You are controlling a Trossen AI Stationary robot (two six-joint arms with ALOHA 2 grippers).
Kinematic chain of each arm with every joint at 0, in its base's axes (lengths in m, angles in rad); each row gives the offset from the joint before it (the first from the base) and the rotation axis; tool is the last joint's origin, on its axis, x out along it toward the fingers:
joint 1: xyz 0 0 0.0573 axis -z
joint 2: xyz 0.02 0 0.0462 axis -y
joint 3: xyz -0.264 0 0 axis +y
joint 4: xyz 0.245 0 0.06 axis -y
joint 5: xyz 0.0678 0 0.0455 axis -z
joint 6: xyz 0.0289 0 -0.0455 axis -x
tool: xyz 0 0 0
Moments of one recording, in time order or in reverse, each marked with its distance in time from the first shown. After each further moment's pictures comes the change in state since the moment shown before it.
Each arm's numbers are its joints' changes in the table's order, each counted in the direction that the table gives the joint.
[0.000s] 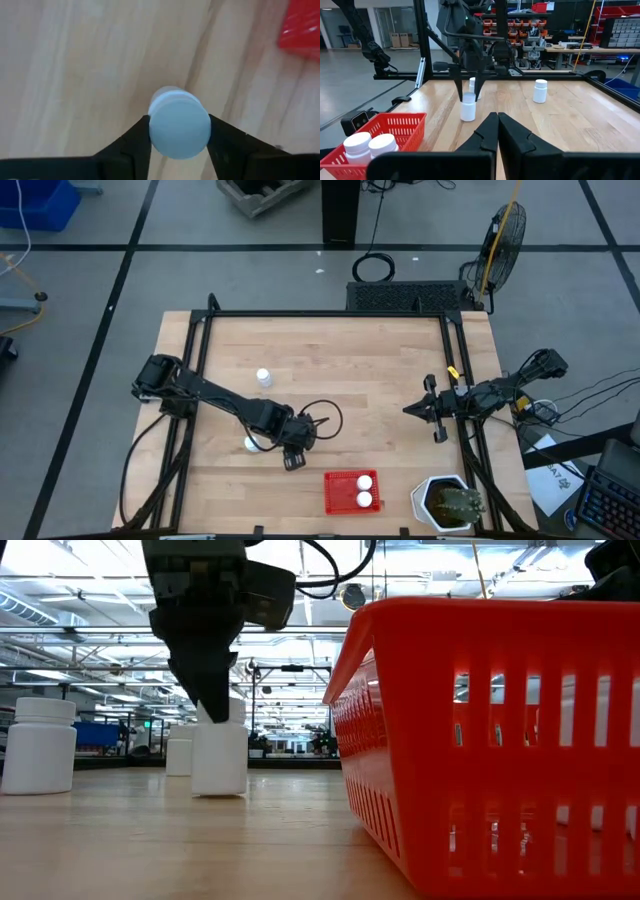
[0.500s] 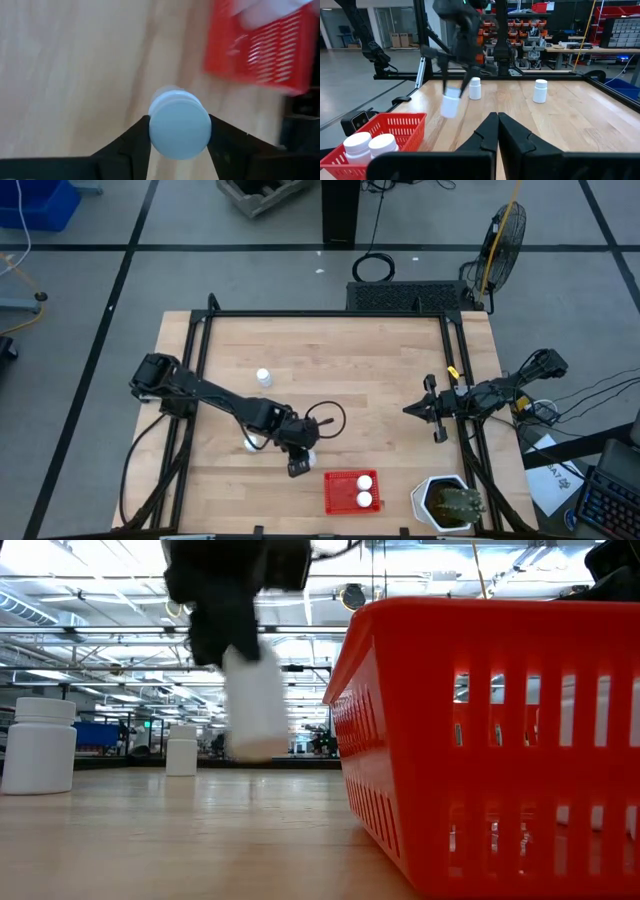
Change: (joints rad) left arm 0.012 0.031 -0.001 0.181 0.113 -0.014; right arm 0.000 0.000 0.000 0.000 0.000 0.000
